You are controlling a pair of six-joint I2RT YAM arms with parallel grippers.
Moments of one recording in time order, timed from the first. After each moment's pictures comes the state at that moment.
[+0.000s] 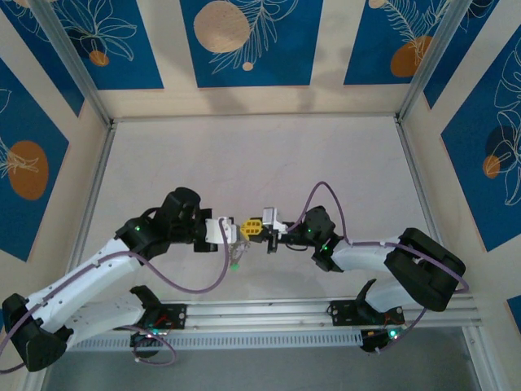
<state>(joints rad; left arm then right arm) -0.77 0.93 0.85 -0.64 0.28 0.84 0.85 1.38 0.40 1.07 -0.59 -0.09</state>
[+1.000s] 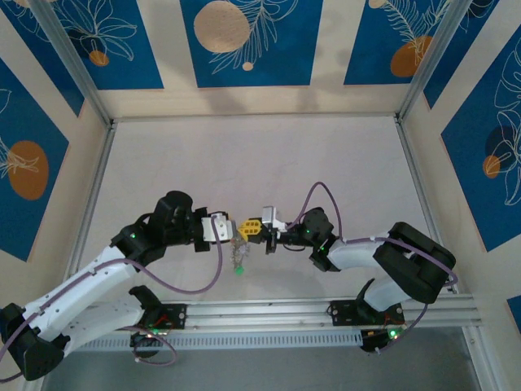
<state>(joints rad) -0.74 0.86 0.77 -0.51 0.31 0.74 0.85 1.46 0.39 1.17 -0.62 -0.02</state>
